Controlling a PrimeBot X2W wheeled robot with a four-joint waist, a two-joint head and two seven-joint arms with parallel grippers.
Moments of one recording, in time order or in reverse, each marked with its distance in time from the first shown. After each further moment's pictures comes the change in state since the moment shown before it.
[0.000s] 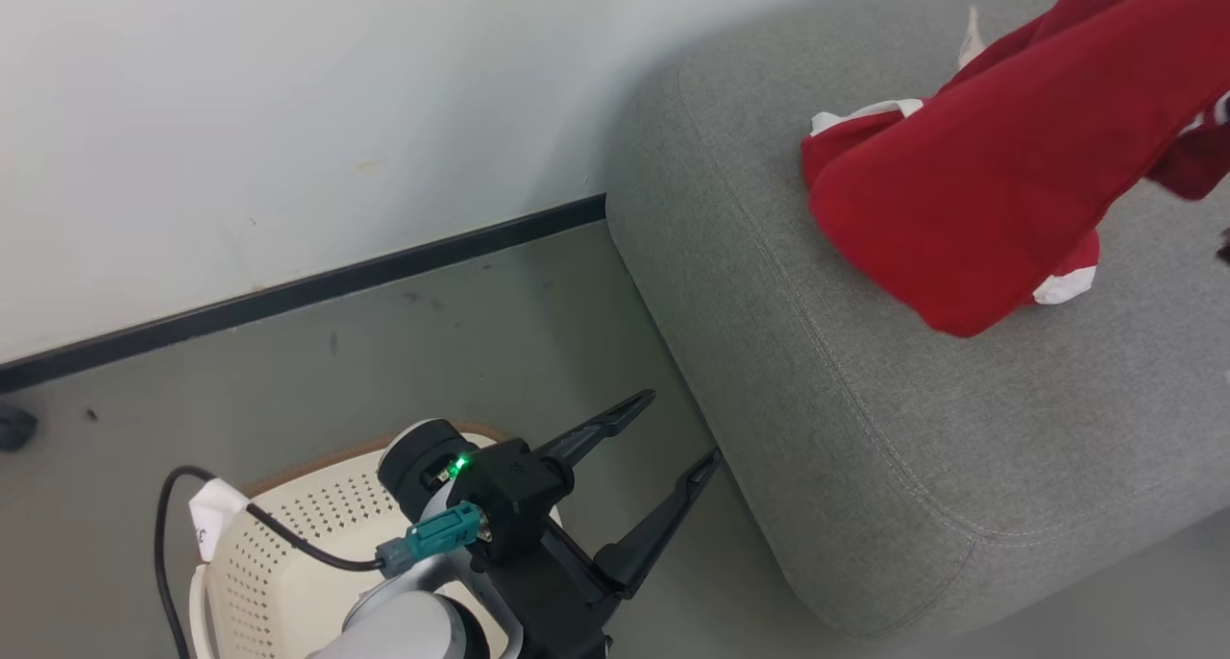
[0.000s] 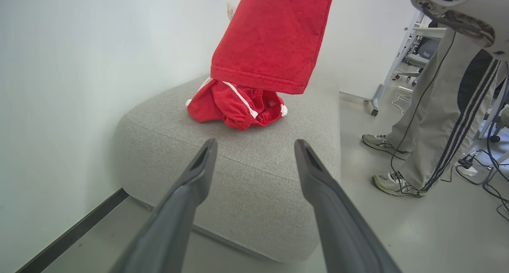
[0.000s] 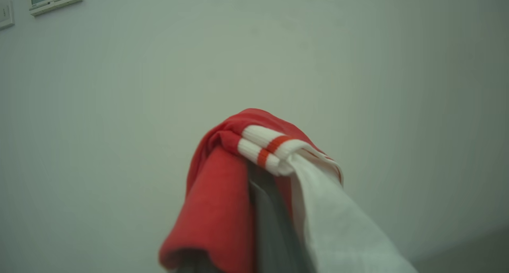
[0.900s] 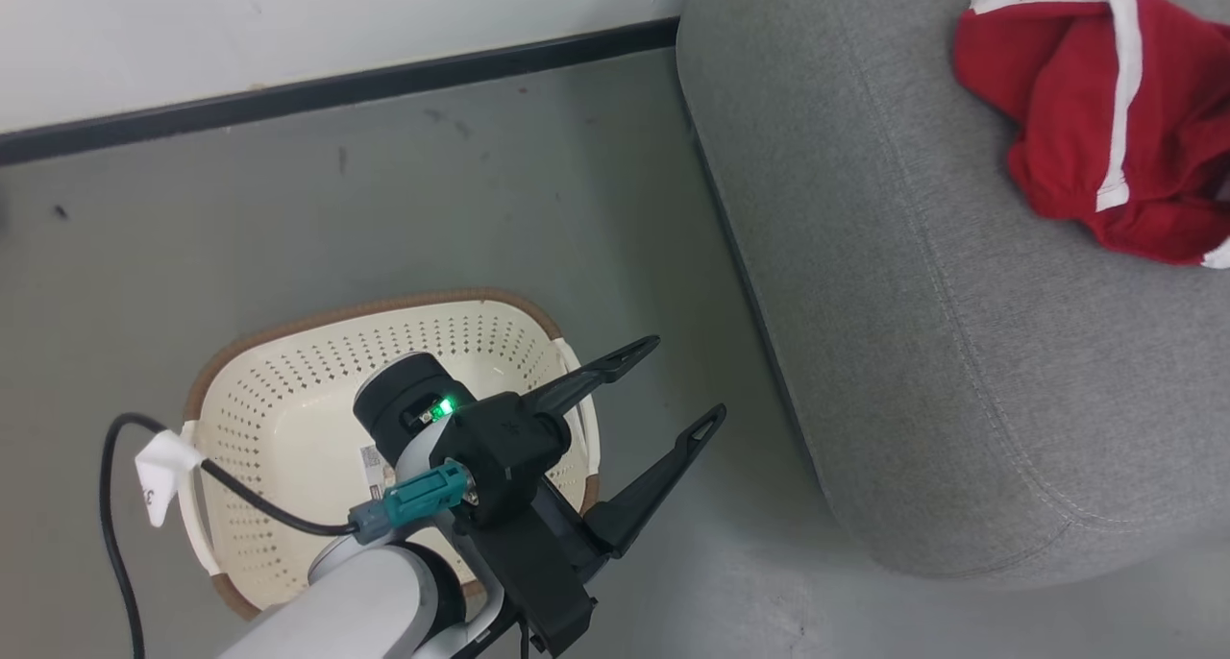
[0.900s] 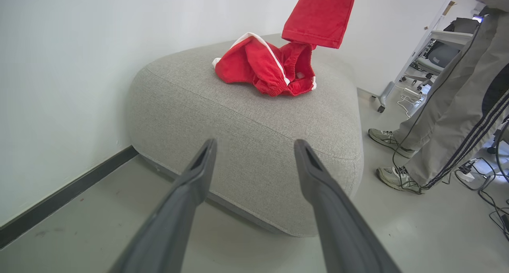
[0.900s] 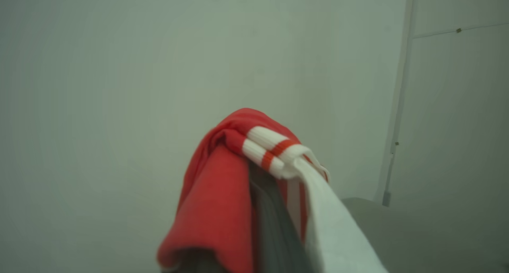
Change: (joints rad) left arm -0.091 0.063 0.001 -0.112 0.009 -0.009 0.077; right arm -0.237 -0.285 -0.204 0.435 -0.193 -0.196 -0.002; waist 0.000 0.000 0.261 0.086
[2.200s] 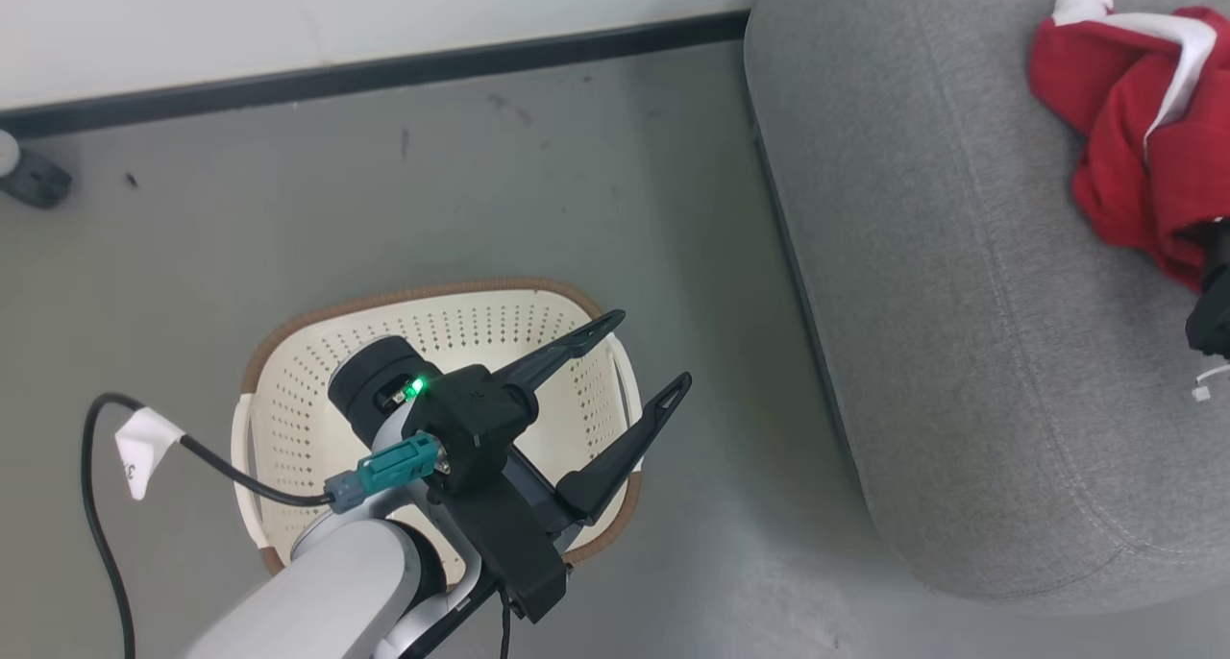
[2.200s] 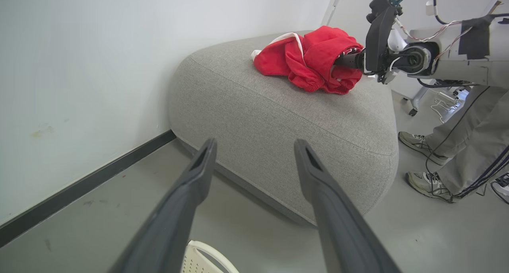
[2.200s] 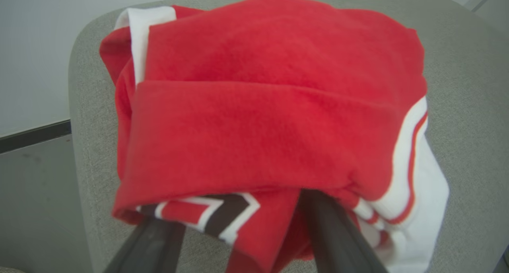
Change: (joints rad) left arm -0.033 0.002 0.011 0.087 -0.013 -0.009 -0.053; right arm 0.077 0.274 0.280 0.264 -0.134 -0.051 0.356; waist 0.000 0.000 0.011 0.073
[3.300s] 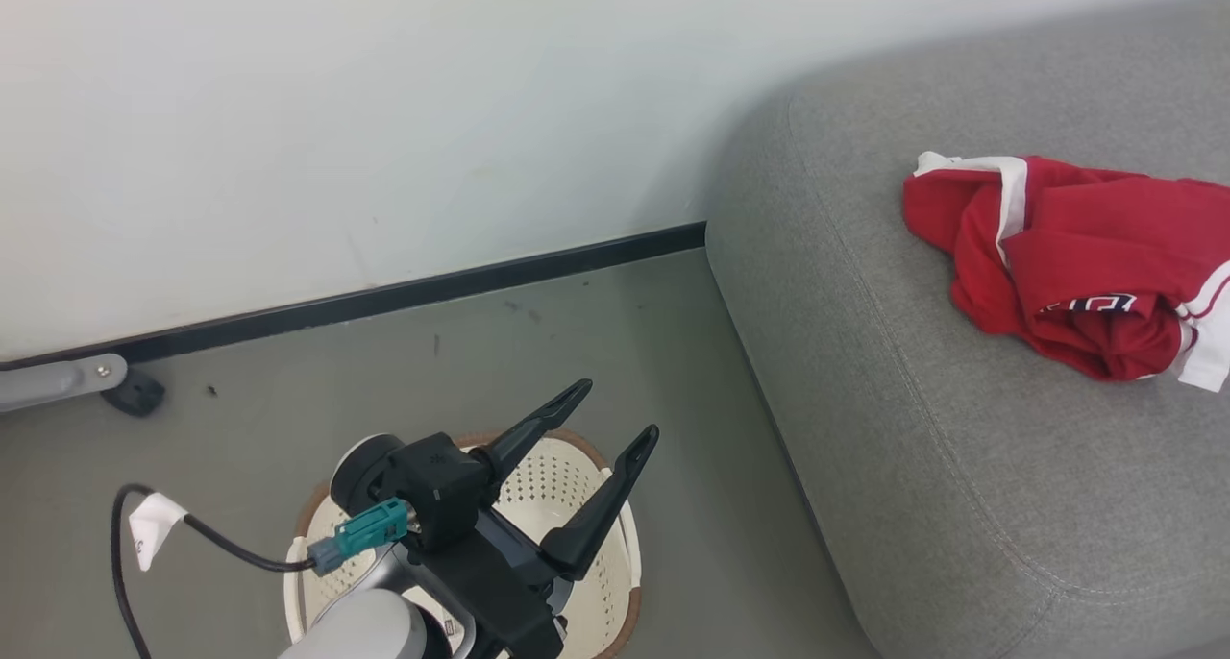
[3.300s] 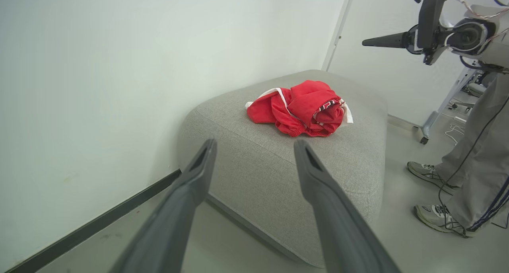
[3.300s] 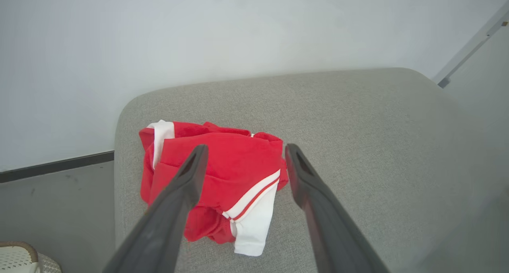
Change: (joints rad) left arm 0.146 -0.043 0.027 0.089 -0.067 0.027 -0.116; right arm 0.091 -0.225 -0.010 -0.255 0.021 0.130 0.290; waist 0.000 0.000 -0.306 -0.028
